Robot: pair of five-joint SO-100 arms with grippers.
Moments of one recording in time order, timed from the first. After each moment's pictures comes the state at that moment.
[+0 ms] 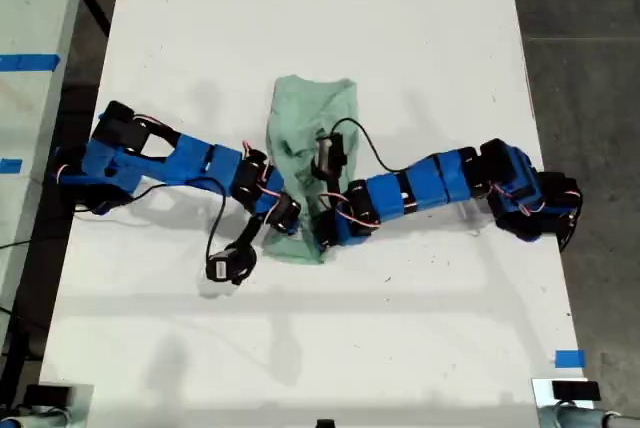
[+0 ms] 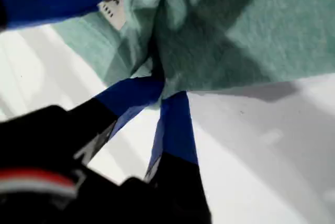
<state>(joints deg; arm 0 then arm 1) 20.7 56.8 60.5 65.2 14.3 -10.6 51.0 54.5 70.0 -10.3</state>
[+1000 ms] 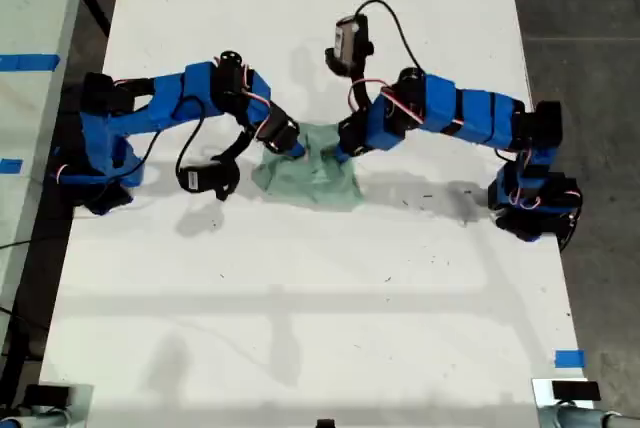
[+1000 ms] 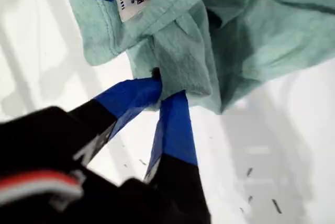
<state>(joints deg) 0.7 68.5 46.7 82.8 44.7 11.0 78.0 55.1 89.6 -42.8</state>
